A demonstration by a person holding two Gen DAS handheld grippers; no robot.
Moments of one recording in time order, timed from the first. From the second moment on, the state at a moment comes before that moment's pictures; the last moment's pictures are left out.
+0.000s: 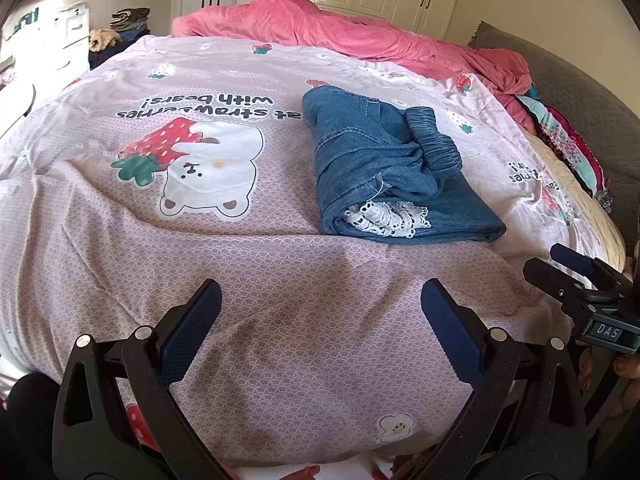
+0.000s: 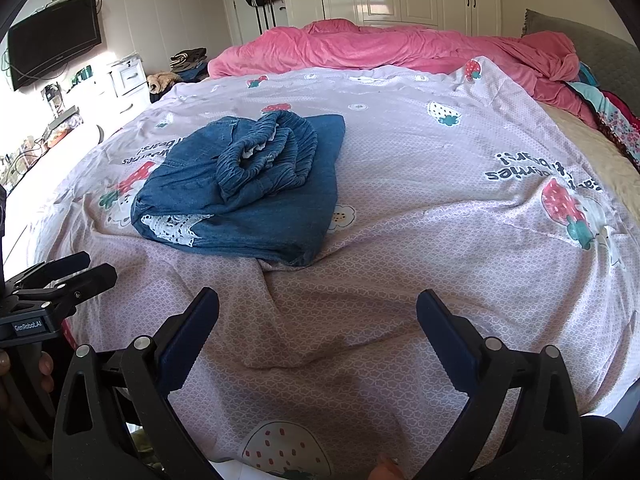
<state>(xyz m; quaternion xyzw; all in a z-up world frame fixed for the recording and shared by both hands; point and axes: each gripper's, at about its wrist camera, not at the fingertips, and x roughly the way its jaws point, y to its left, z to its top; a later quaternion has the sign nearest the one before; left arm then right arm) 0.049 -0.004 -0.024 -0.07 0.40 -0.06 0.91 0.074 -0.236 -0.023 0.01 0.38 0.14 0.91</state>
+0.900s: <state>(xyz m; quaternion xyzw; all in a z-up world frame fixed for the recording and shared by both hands) 0.055 -0.007 -0.022 -0.06 0.40 -0.07 0.91 0.082 -0.242 -0.027 0.01 0.39 0.13 0.91</state>
